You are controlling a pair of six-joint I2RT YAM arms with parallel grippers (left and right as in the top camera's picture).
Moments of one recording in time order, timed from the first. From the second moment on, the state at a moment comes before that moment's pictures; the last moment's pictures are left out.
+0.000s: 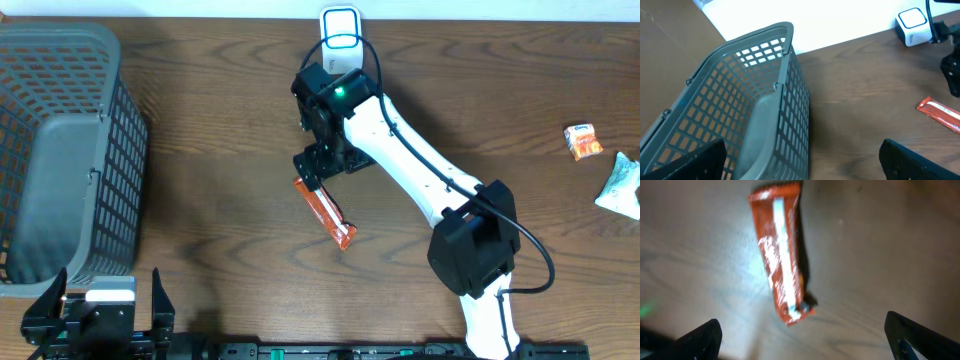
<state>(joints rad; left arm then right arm) 0.04 0.34 1.24 -1.24 -0.11 0.33 0.65 2.15 1.98 -1.41 -0.12 0.19</state>
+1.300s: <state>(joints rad) 0.04 0.34 1.24 -1.24 -0.11 0.33 0.59 2.14 1.63 -1.15 -0.33 -0.12</state>
